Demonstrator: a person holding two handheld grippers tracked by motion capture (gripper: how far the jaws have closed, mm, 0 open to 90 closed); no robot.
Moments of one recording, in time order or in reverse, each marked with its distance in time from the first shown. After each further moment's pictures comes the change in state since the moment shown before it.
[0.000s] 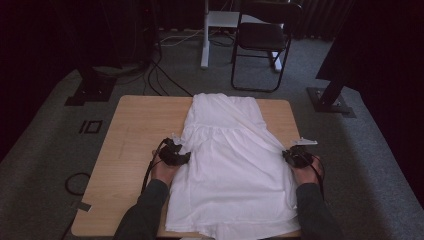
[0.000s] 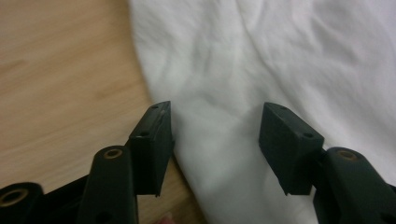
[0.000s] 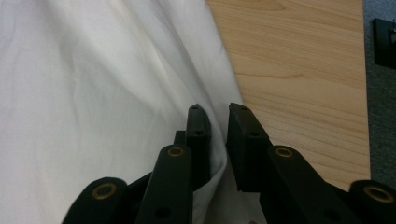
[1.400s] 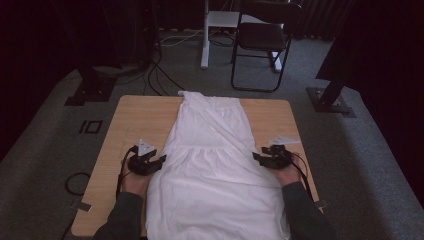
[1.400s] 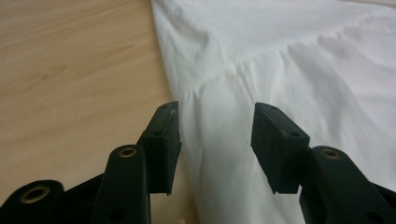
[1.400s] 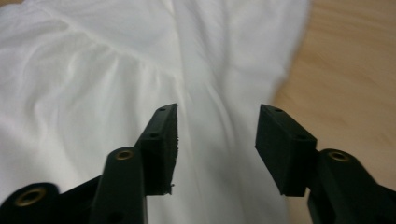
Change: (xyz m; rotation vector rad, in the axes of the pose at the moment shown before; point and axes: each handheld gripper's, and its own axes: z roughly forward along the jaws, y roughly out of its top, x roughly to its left) left arm 0.032 -0.032 -0.084 -0.118 0.075 -0.030; right arm 0.089 0.038 -0.038 -0.100 0.297 -0.110
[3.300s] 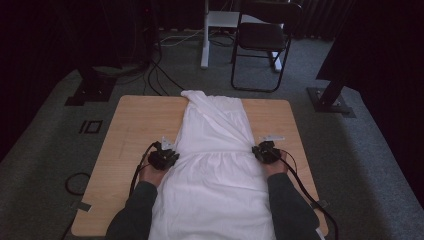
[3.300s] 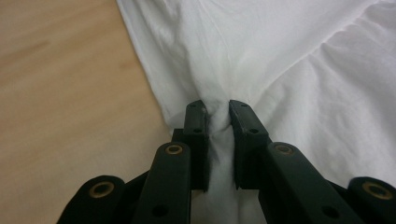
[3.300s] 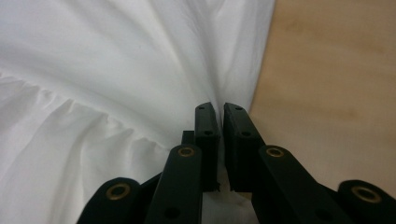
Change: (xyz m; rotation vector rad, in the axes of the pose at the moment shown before) left arm -0.028 -0.006 0.048 0.115 -0.086 0.092; right arm -0.014 -0.017 0.062 0.056 -0.143 0.087
